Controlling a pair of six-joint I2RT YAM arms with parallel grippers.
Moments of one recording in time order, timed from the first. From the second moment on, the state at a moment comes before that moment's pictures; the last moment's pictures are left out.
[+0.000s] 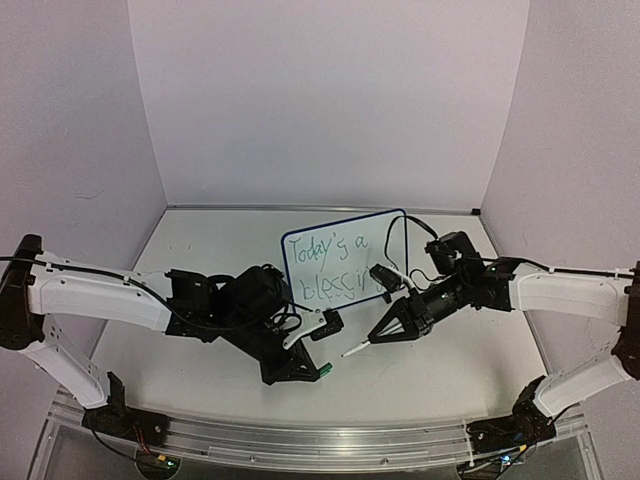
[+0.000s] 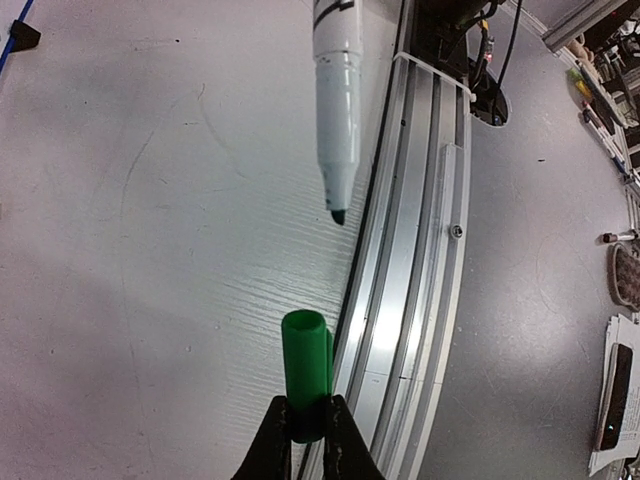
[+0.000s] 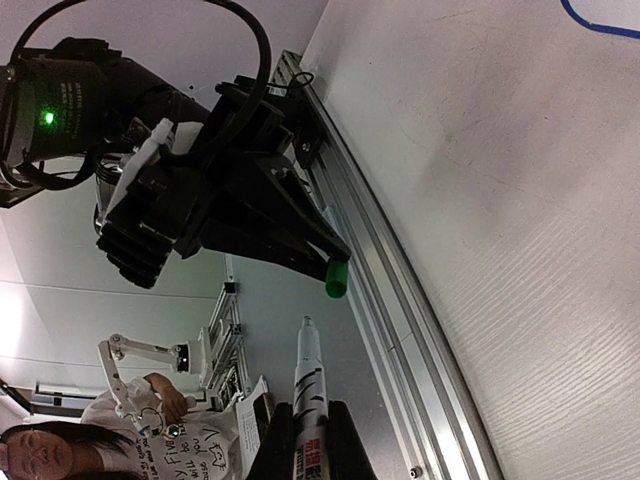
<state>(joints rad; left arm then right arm) -1.23 1.50 1.00 -0.36 0.34 -0.10 0.70 1.34 0.81 -0.27 -1.06 0.49</state>
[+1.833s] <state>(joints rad) -1.25 1.50 1.00 -0.35 0.33 -0.11 0.76 1.44 0.84 -0.24 -1.05 0.49</state>
